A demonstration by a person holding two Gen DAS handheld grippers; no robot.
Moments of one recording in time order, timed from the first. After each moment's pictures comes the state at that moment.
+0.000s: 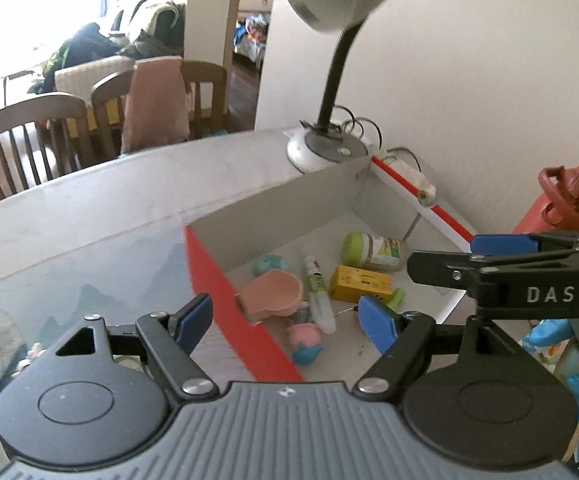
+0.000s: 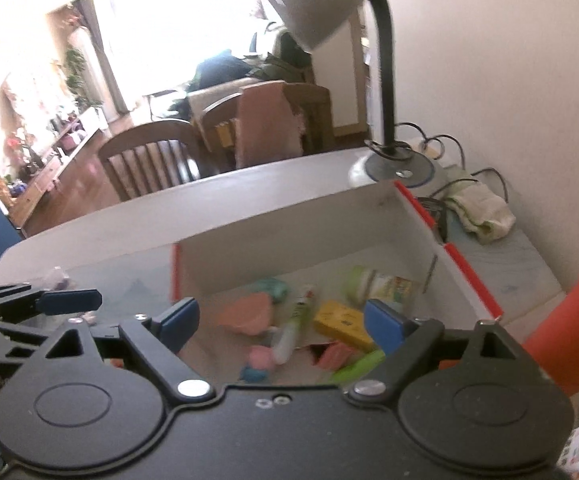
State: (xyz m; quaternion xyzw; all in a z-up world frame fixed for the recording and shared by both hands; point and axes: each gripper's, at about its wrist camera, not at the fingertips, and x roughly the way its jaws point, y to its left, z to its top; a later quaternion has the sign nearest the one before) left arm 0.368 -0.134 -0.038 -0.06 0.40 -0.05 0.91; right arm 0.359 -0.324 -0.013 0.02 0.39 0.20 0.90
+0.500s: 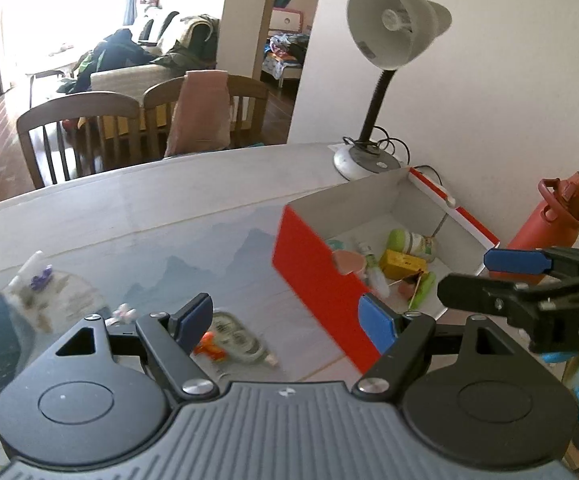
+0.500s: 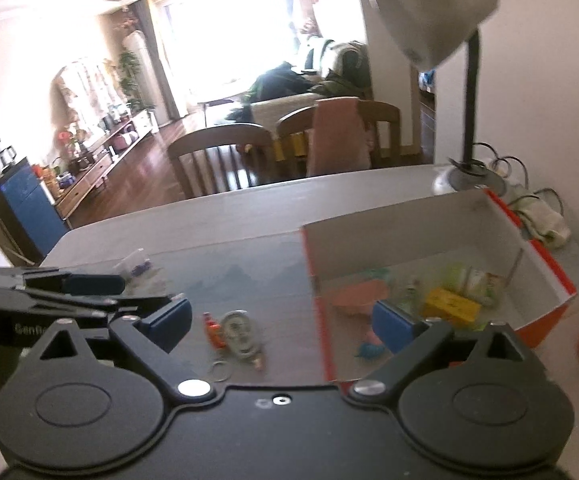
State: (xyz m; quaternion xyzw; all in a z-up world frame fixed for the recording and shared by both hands) left arm 0.283 -0.047 -0.022 -0.08 0.38 -0.03 0.92; right arm 0.283 -0.245 -0.004 0.01 0.36 0.26 0.90
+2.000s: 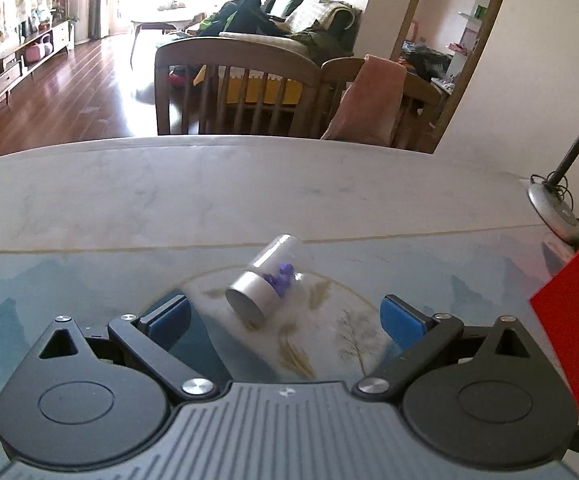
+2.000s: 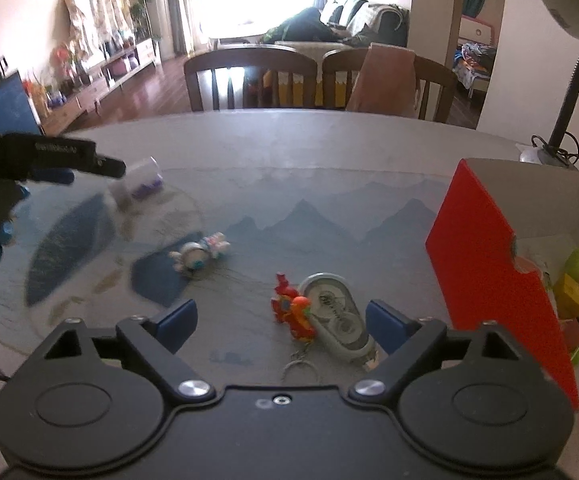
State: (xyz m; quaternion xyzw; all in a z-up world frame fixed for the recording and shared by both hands) left arm 0.320 0.229 -0.132 -0.15 0.39 0.11 0.90; right arm 0.298 -0.076 -0.112 -0.10 0.40 0.25 0.88
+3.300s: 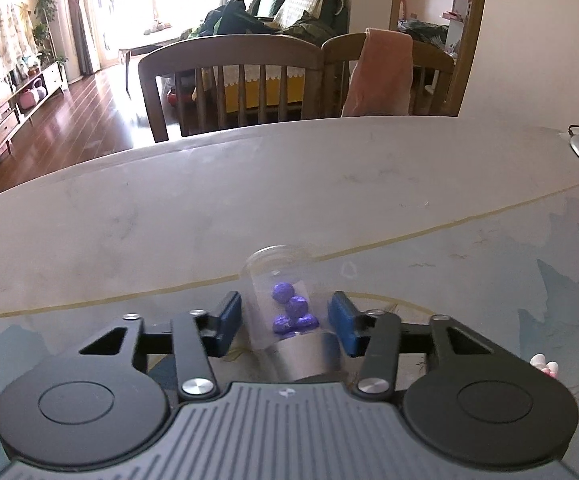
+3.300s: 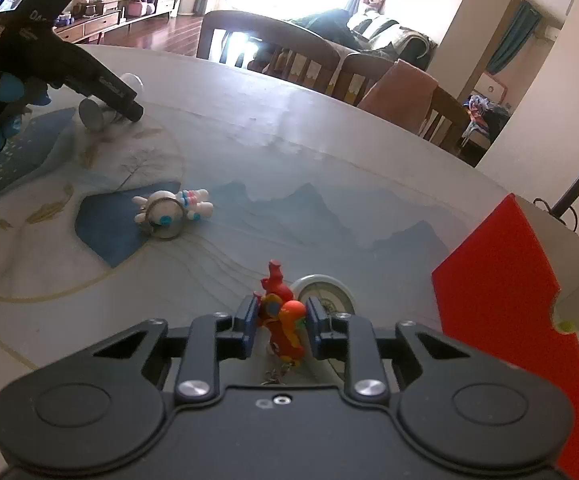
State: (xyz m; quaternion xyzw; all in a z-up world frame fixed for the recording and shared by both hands) left arm 0.371 0.232 -0.195 -0.06 0.40 0.12 0.91; right arm 0.305 -0.034 -0.164 -0.25 0.36 0.23 0.87
